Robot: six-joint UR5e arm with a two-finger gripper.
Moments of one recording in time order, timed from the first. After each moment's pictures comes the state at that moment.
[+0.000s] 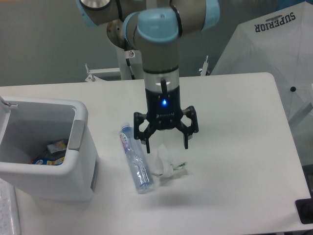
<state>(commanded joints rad) 2.42 -1.84 -1.71 -0.69 1.43 0.34</state>
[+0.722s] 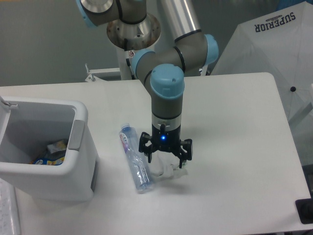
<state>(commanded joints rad) 2.43 -1.95 -1.79 -0.69 1.48 0.73</state>
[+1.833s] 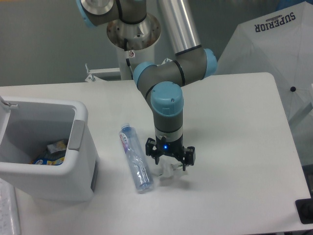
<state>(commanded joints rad) 2.42 -2.01 -1.77 -0.69 1.54 0.72</state>
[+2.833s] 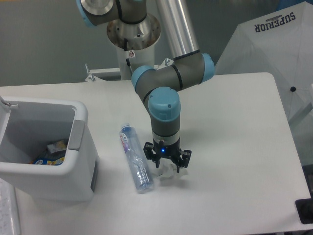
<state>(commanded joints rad) 2.41 -2.03 -1.77 -0.69 1.55 0.69</state>
